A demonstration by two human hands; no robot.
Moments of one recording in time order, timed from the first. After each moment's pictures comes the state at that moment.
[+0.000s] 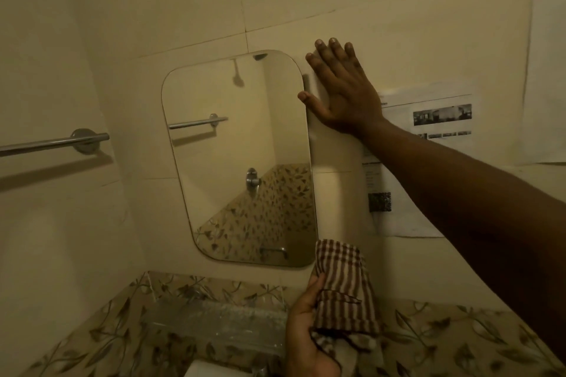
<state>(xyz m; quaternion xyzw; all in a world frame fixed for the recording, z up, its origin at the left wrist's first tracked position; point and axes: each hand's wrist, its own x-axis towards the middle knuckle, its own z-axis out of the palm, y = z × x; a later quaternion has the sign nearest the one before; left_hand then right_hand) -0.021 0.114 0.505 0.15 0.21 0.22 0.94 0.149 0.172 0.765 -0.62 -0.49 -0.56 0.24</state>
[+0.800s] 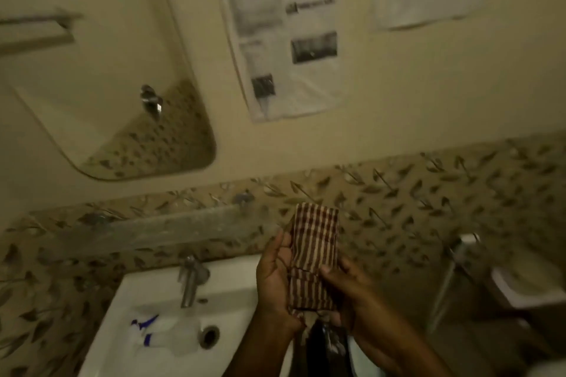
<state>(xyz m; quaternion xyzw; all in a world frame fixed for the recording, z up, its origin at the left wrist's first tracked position) -0.106 0.020 0.388 0.22 0.19 0.08 0.95 -0.077 -0.107 0.367 -0.46 -0.04 0.38 0.80</state>
